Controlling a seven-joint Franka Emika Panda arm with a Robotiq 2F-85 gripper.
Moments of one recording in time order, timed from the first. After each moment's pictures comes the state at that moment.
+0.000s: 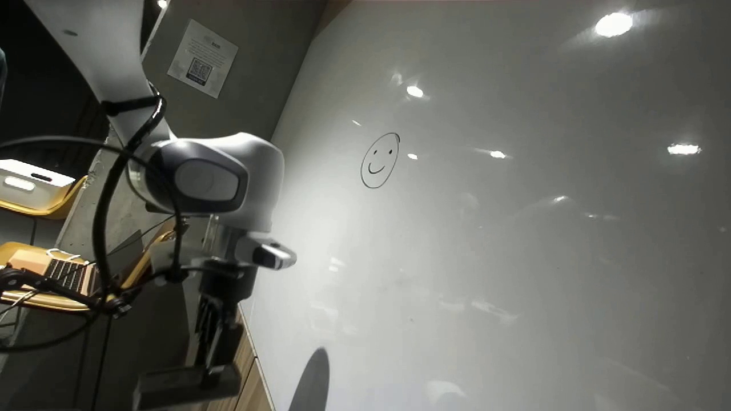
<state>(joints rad) 0.06 -0.31 0.08 -2.63 -0.11 2.46 0.12</state>
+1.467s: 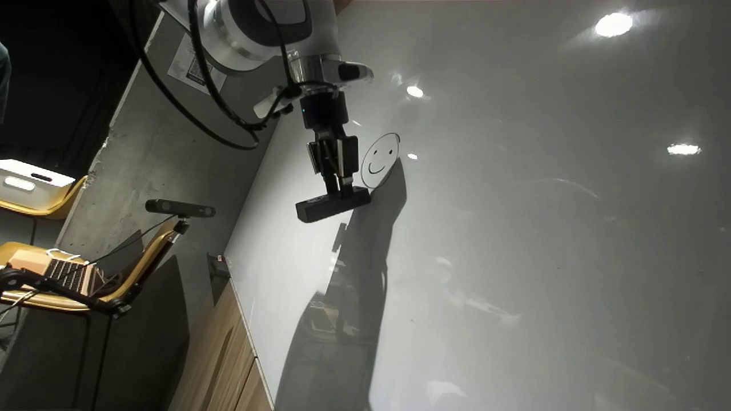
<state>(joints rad) 0.04 -0.47 0.10 -2.15 -0.08 2.30 0.17</state>
